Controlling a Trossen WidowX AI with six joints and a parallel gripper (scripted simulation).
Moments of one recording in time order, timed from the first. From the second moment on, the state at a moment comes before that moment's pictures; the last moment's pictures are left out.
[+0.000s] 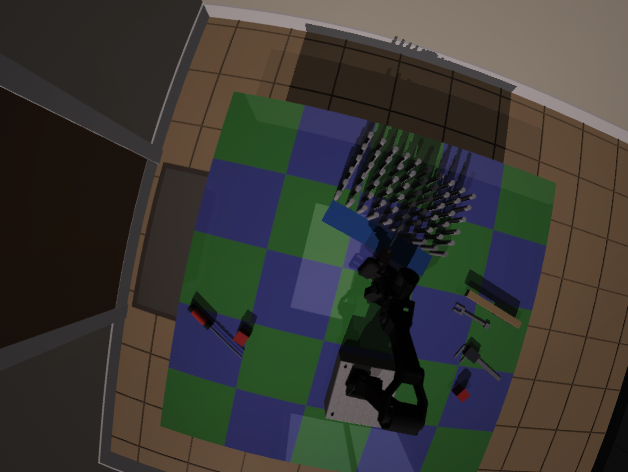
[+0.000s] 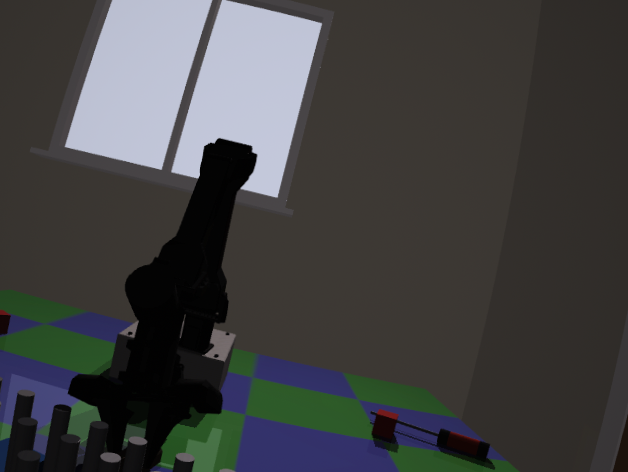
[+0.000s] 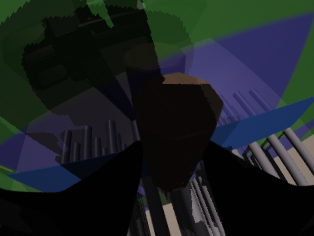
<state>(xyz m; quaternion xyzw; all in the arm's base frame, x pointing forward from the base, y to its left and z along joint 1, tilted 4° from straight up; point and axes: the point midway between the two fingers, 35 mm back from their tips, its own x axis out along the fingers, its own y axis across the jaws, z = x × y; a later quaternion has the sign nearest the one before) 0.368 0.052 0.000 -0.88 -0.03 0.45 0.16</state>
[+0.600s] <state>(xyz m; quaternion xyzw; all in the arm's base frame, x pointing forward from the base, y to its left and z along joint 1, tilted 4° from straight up) 0.358 0.053 -0.002 -0.88 -0.03 0.45 0.16</state>
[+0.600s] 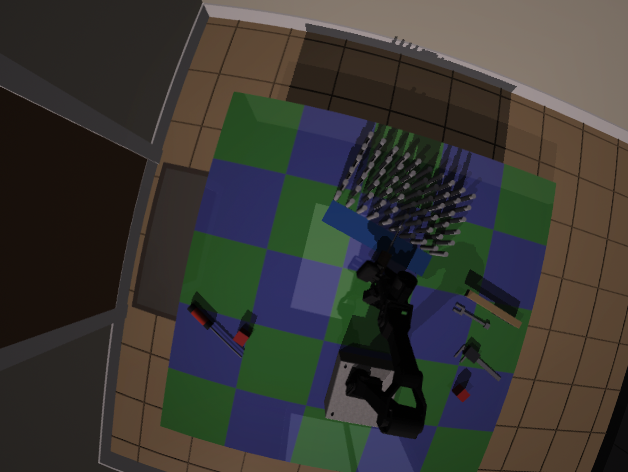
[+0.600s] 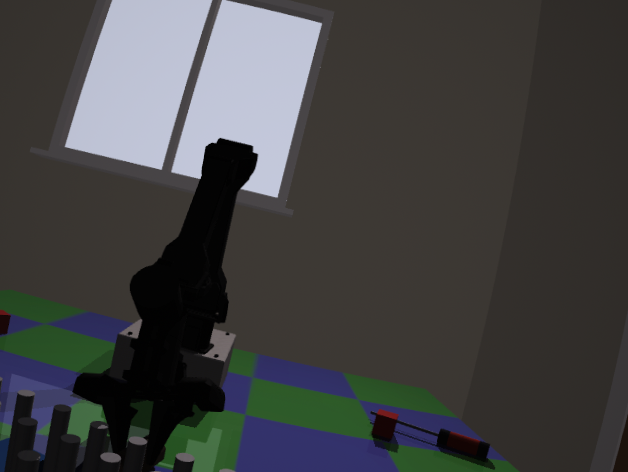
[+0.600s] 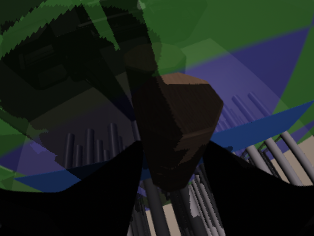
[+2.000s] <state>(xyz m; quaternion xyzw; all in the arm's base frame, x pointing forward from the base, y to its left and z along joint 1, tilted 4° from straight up) 0.333 0.056 -0.005 -0.88 -0.03 0.45 0.16</state>
